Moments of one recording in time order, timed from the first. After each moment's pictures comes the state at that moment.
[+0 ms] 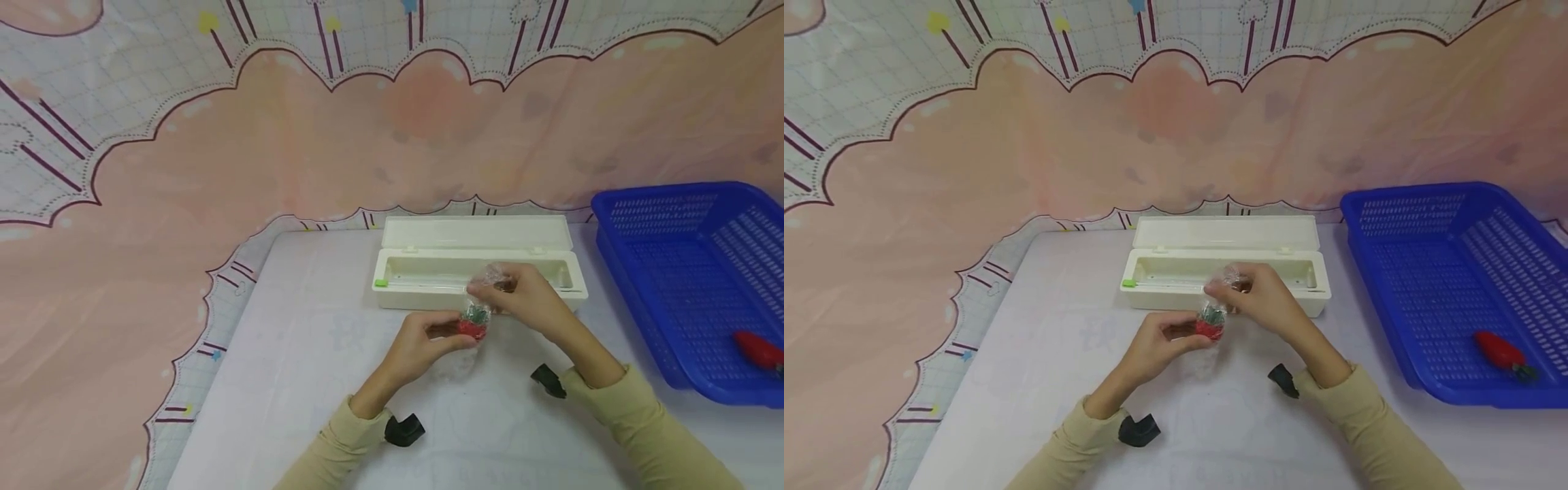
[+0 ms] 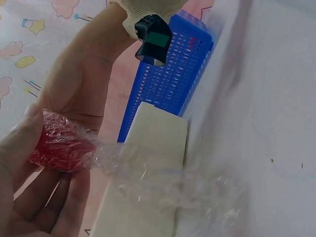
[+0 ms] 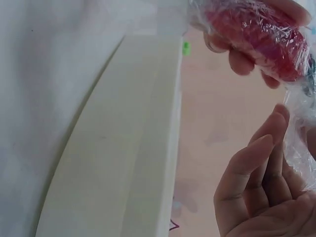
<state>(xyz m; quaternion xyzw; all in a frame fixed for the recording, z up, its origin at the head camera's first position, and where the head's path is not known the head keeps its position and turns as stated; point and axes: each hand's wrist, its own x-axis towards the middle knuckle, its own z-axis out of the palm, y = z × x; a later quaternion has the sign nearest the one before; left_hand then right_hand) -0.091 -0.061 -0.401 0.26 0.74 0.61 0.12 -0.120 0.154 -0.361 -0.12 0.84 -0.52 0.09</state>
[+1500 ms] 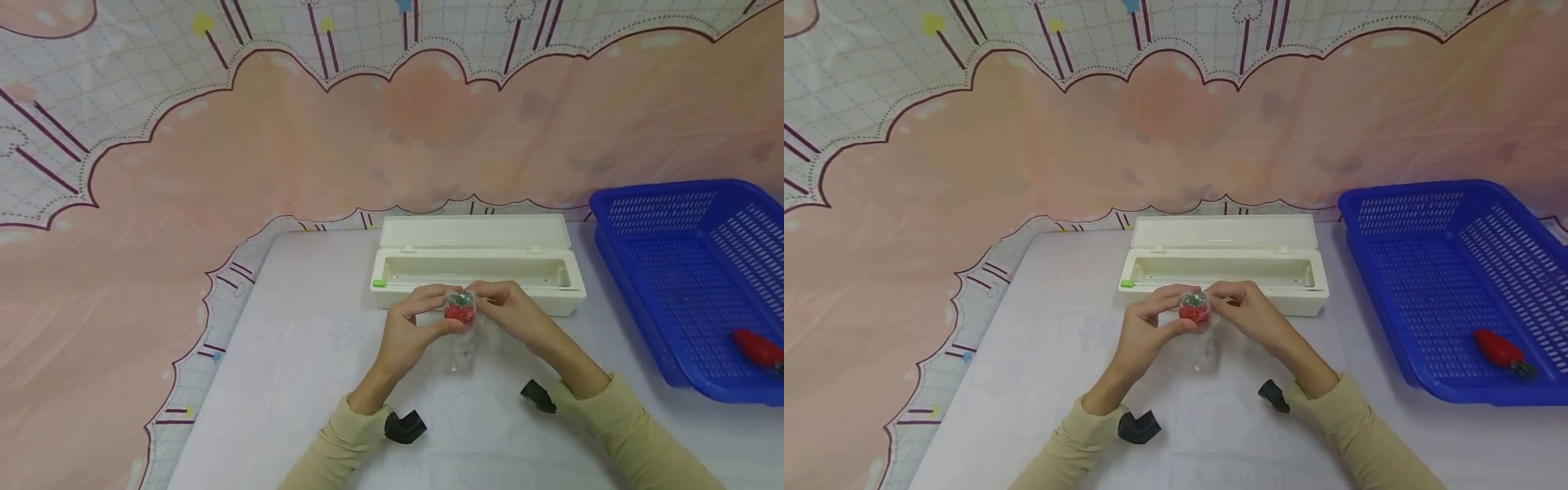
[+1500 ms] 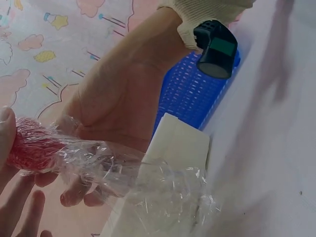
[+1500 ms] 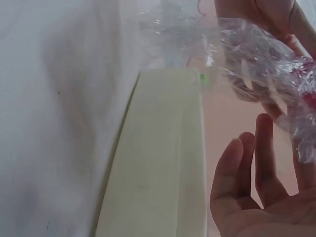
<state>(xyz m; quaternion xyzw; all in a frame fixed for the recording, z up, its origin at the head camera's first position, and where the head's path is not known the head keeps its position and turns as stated) -0.096 -0.062 -0.396 0.24 0.69 0.68 -0.02 -0.113 0.147 -0.385 -0.15 0.77 -0.61 0.13</state>
